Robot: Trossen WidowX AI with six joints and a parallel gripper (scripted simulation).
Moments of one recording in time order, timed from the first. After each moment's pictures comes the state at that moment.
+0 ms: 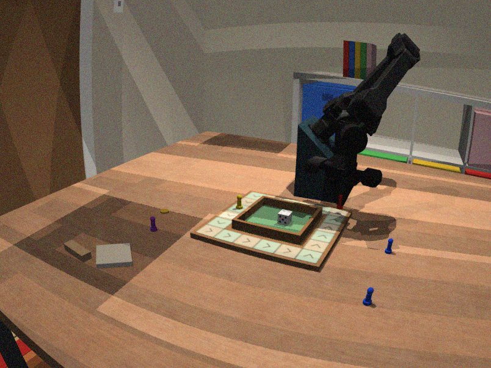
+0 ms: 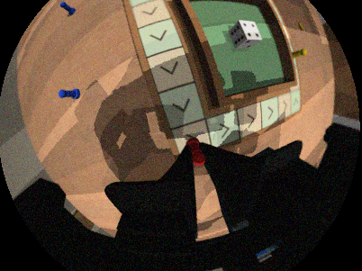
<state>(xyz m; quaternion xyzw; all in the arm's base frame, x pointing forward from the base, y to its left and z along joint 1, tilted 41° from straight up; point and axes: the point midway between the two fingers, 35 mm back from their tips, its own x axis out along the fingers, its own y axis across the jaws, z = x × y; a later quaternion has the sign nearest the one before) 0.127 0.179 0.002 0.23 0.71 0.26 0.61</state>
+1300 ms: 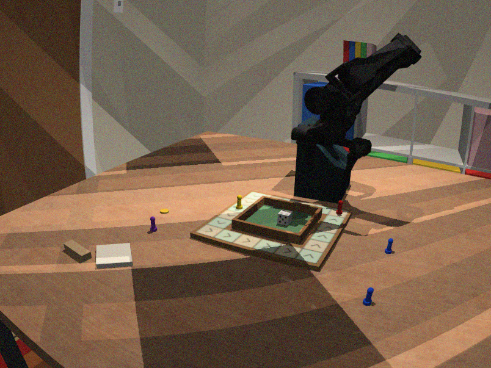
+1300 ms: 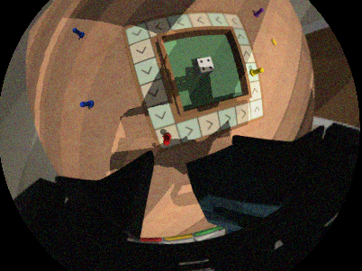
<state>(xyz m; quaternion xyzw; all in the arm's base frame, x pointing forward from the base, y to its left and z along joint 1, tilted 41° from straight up) 0.155 0.108 0.032 0.21 0.71 0.26 0.62</state>
